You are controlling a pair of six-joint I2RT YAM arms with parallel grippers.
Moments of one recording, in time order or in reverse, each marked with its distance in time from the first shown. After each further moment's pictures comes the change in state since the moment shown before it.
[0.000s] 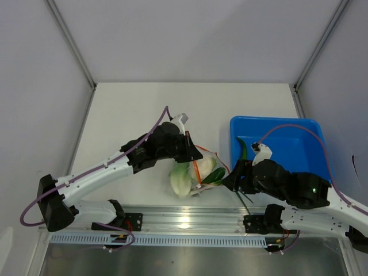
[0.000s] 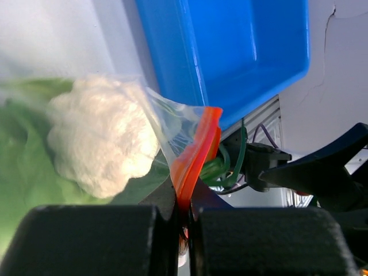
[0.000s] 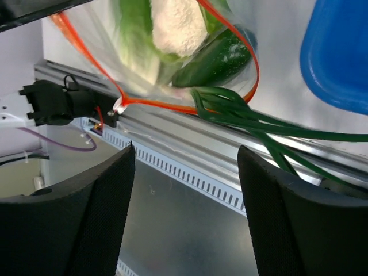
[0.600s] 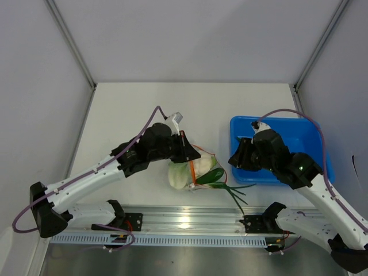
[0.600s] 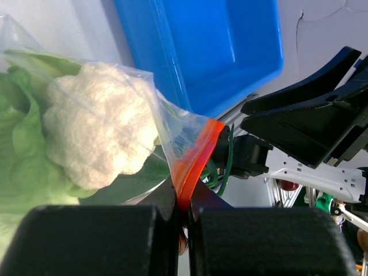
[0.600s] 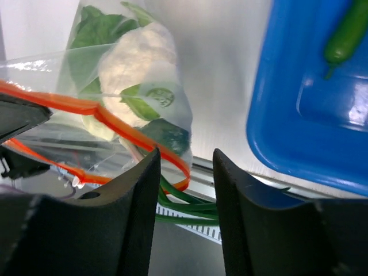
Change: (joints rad) left arm 0.000 -0.083 -0.019 0.010 0.022 -0.014; right arm -0.469 0.184 0.104 0.023 -0.202 -0.301
